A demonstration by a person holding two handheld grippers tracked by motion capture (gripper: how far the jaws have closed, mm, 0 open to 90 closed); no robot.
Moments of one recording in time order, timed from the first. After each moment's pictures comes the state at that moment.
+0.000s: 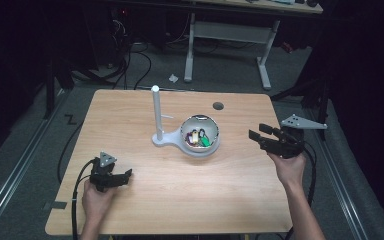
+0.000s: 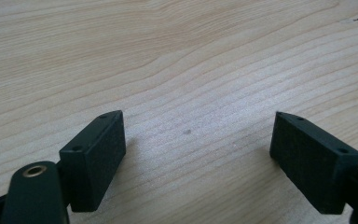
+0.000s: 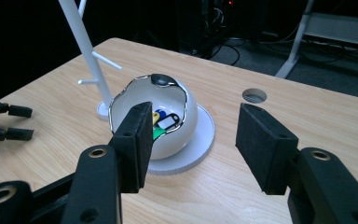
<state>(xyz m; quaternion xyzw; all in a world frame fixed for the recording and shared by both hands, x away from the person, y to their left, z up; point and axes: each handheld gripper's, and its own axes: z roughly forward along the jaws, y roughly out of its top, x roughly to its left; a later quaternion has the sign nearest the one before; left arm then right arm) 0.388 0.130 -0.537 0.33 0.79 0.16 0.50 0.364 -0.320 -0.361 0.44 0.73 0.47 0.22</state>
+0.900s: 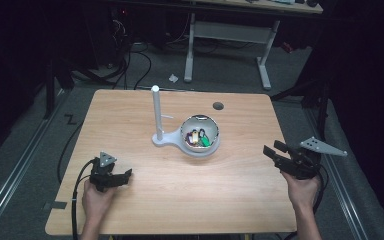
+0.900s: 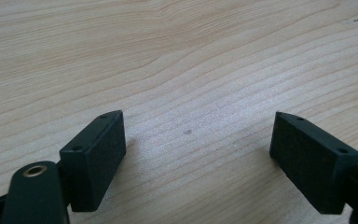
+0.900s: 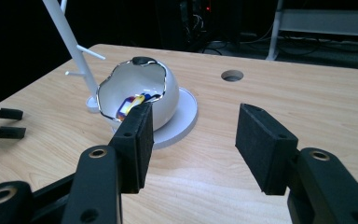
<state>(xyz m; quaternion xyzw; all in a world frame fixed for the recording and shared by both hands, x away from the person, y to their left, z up) 0.388 0.130 -0.537 0.33 0.79 0.16 0.50 0.318 -0.354 -0.392 0.48 0.69 0.49 0.23</state>
